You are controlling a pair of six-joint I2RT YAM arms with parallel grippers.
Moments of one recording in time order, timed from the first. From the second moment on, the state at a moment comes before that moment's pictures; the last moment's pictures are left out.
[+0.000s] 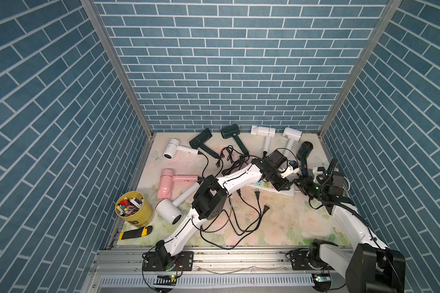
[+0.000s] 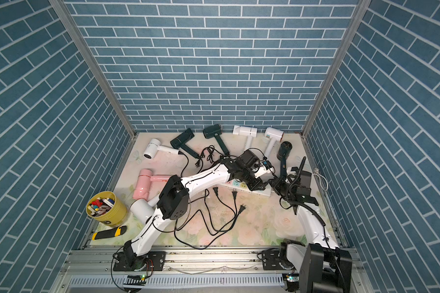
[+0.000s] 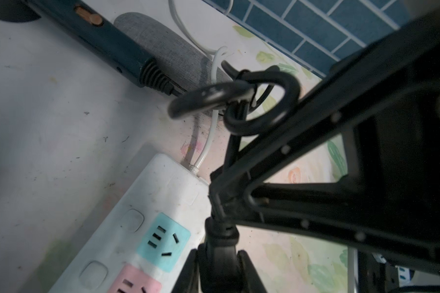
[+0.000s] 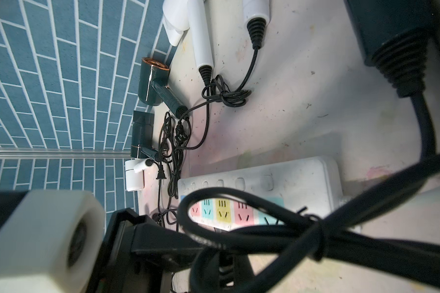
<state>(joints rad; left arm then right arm) -0.95 2.41 2.16 -0.65 0.46 0.05 -0.12 1.06 0.55 -0.20 -0.64 0.73</state>
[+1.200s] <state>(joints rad) -0.94 2.41 2.13 -0.64 0.50 0.14 -0.13 1.23 0.55 -0.16 -0.83 0.69</state>
